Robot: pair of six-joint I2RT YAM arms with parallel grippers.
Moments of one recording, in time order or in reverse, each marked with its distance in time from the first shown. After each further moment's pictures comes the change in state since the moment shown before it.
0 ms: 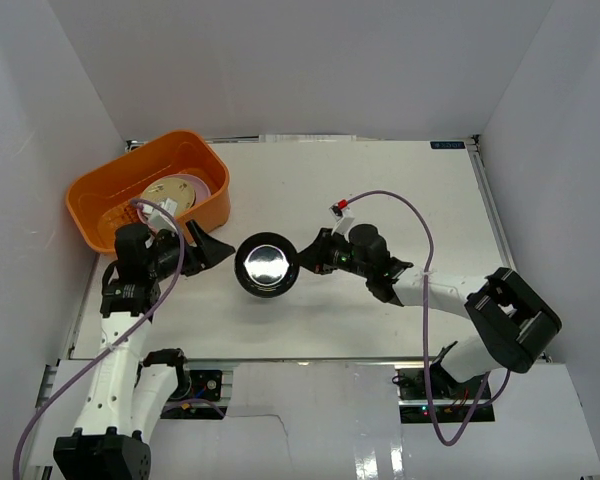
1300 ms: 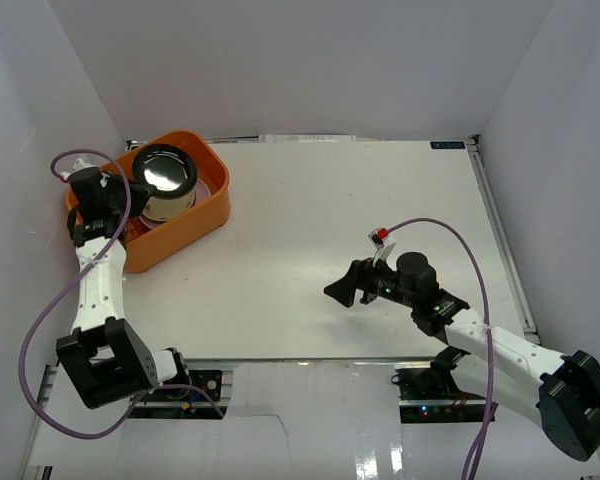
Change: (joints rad) left arm 0.299 0.496 0.340 0.194 -0.353 -0.249; right arm -0.121 -0.564 -0.306 -0.299 -0.097 -0.216
